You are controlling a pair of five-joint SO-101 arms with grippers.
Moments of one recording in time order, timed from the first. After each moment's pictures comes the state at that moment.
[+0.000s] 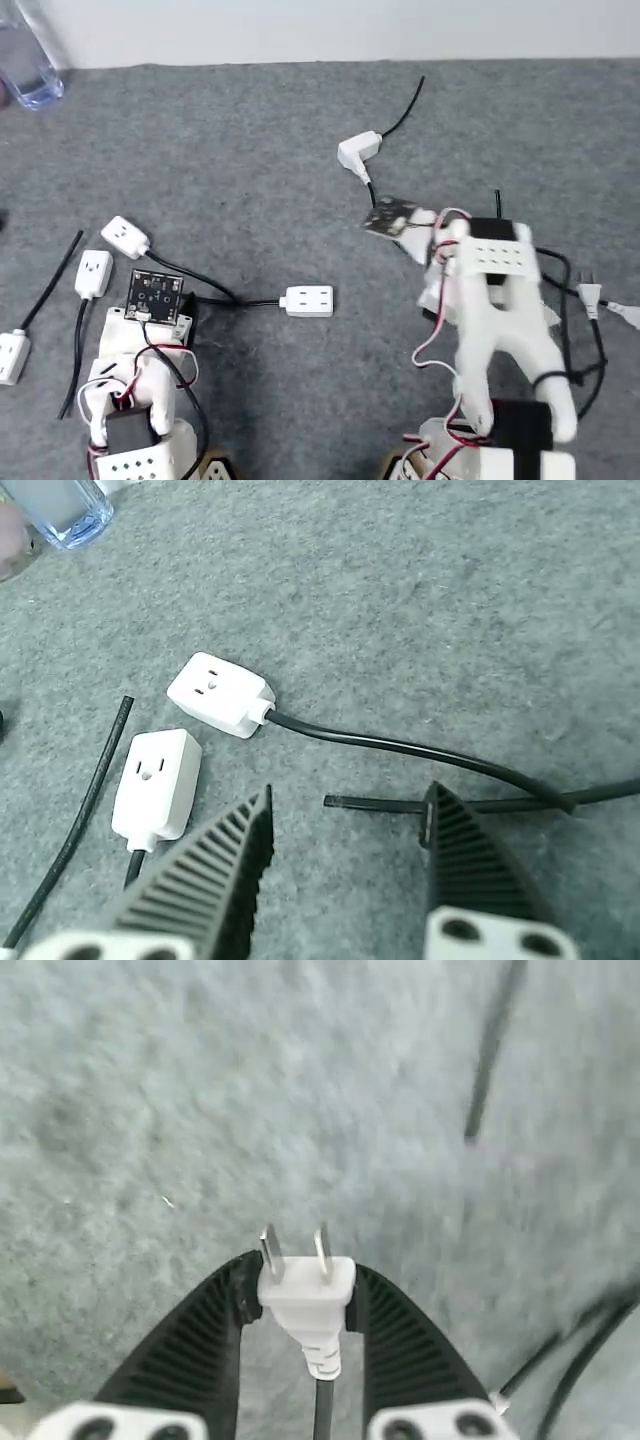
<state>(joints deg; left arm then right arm) -15.7 -103.7 96.7 56.5 -13.2 -1.1 -10.2 32.0 71.6 61.0</state>
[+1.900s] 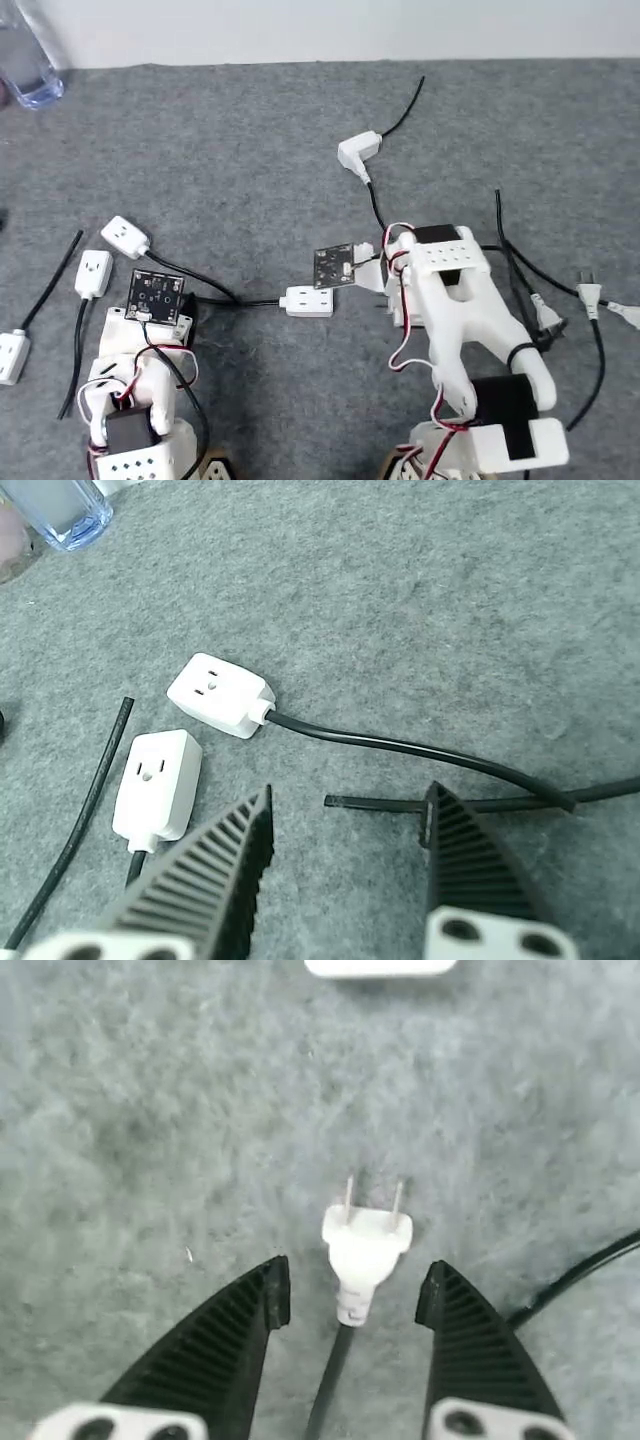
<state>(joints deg) -15.7 -103.7 96.7 56.5 -13.6 -9.4 -4.4 36.0 64.0 81.8</state>
